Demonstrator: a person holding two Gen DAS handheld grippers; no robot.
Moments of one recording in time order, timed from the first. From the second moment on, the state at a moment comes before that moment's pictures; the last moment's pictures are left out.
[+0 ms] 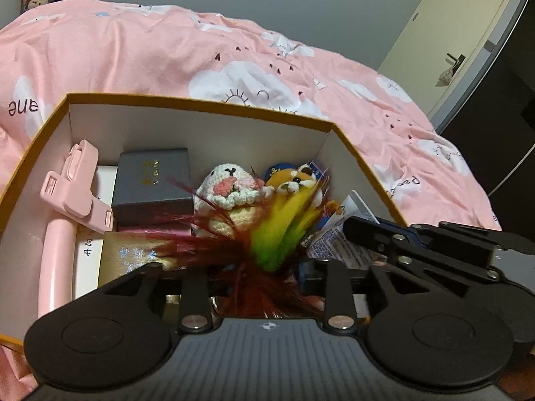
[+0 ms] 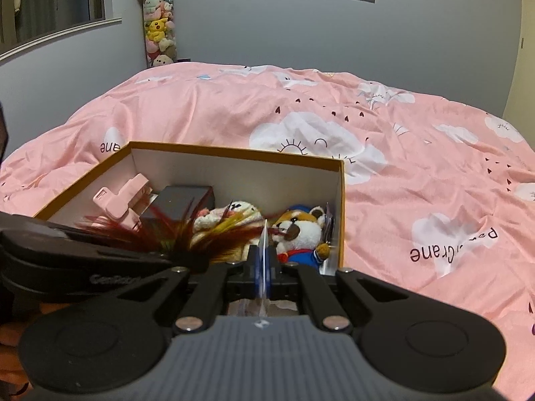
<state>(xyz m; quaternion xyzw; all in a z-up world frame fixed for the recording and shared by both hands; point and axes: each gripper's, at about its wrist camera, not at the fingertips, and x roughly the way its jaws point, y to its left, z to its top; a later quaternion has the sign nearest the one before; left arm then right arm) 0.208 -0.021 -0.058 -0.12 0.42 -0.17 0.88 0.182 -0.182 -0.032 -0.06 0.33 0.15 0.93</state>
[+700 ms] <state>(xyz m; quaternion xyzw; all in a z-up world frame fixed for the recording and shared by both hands) 0.187 0.014 -0.028 -0.11 0.36 -0.10 0.92 0.176 -0.169 -0.039 -0.09 0.33 0.14 0.93</state>
